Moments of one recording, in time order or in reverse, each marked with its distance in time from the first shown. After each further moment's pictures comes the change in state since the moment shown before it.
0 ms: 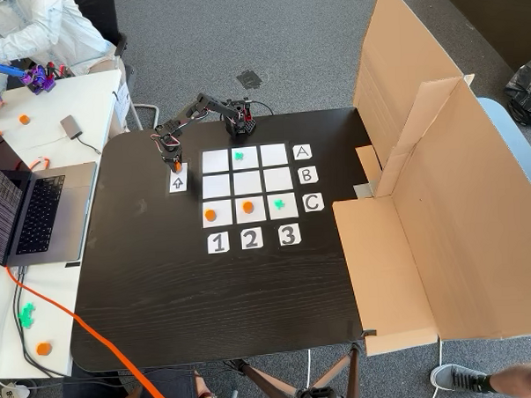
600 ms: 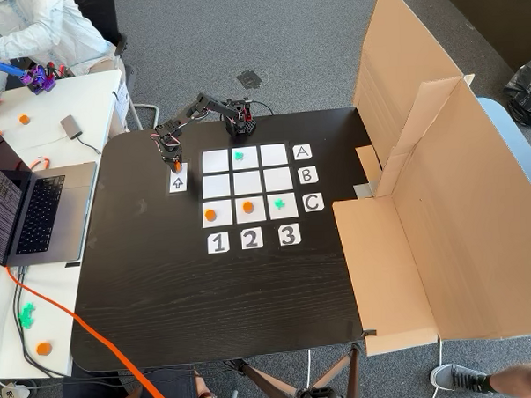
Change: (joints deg) arm 0.0 0.9 0.0 0.0 0.0
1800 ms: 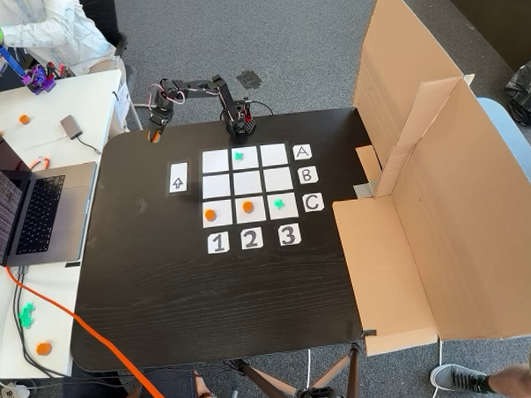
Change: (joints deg) arm 3.6 34.3 0.6 0.2 1.9
